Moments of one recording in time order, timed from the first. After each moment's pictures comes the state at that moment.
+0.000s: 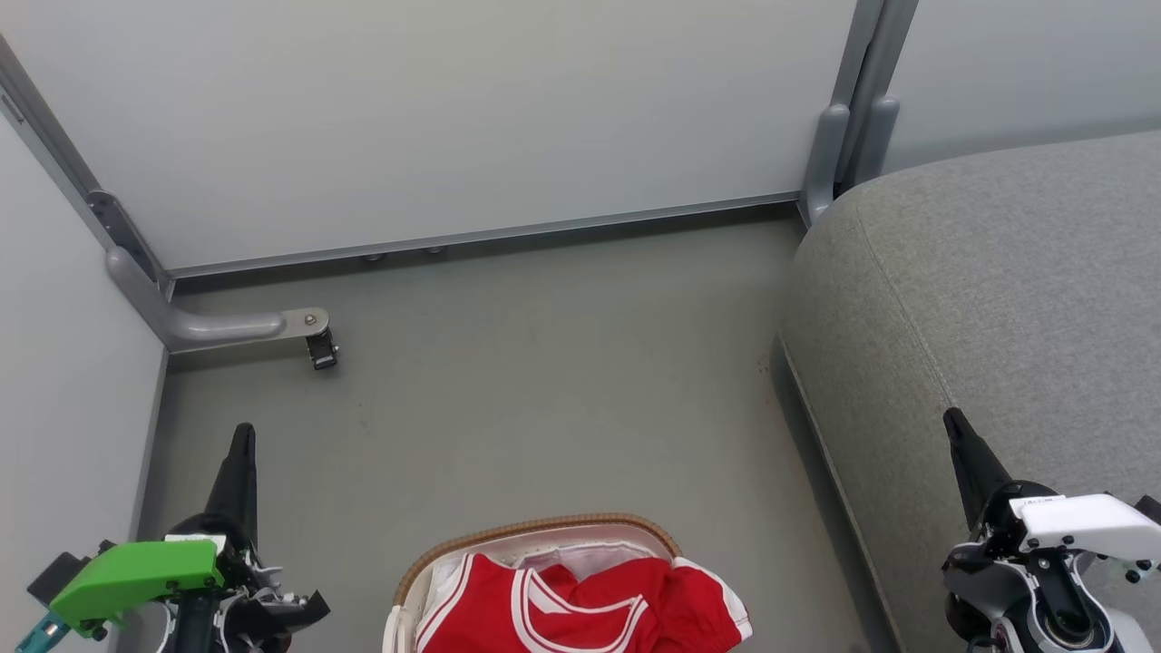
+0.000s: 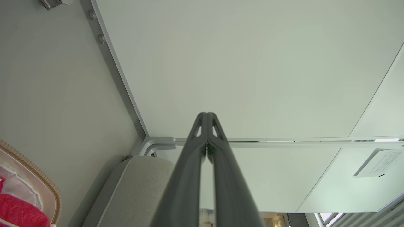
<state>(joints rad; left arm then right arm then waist) -0.10 0.05 0.11 0.24 -1.61 -0.13 0.11 -0.11 -0.05 -0.11 0.24 1.61 0.13 0.11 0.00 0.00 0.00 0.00</state>
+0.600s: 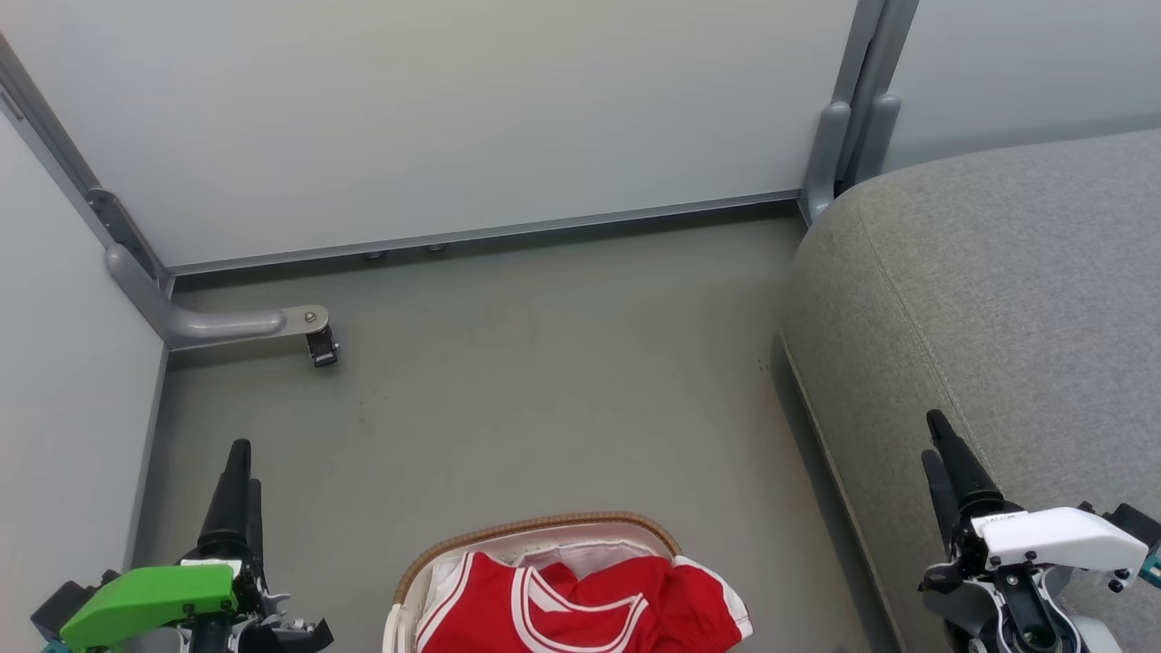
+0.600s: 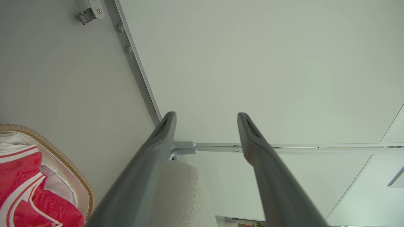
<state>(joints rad) -0.07 0.05 0.09 0.28 -1.56 -0.13 0.05 -0.09 -0.05 -0.06 0.27 1.51 0.13 0.05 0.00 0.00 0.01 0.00</state>
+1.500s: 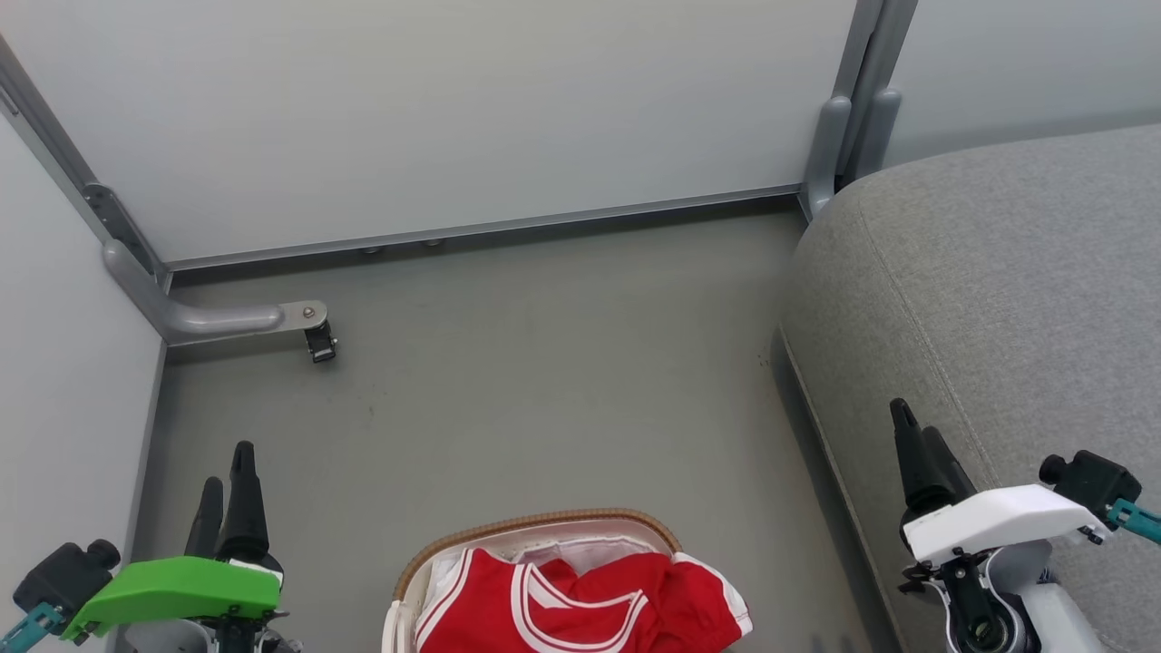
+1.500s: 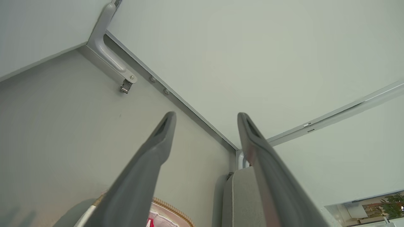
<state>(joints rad) -0.07 0.09 0.06 0.30 -1.00 -0.13 -0.06 -0.14 -0.05 0.00 0.31 0.94 0.13 -0.06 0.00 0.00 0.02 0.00</state>
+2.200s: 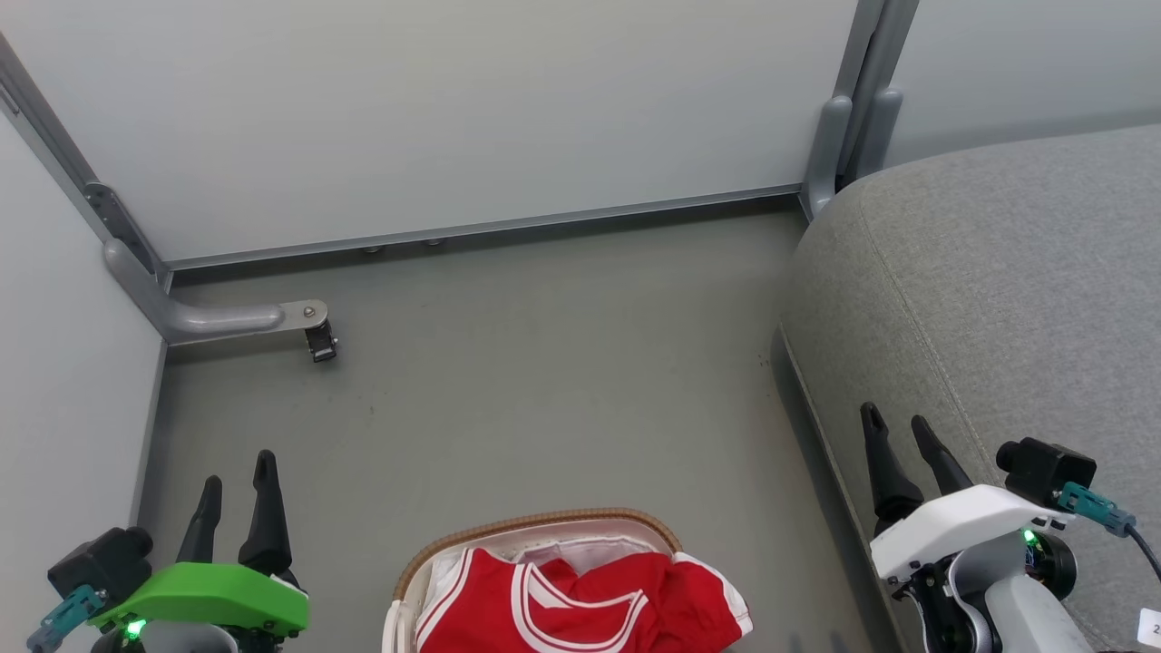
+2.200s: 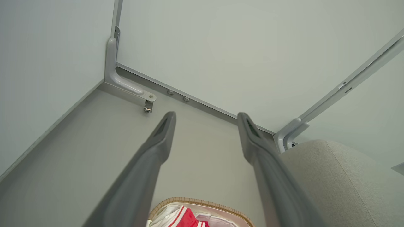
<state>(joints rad) -0.06 0.13 0.01 0.33 -0.68 -0.13 -0.12 -0.16 -0.05 0.04 0.35 0.61 0.13 -0.12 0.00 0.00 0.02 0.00</state>
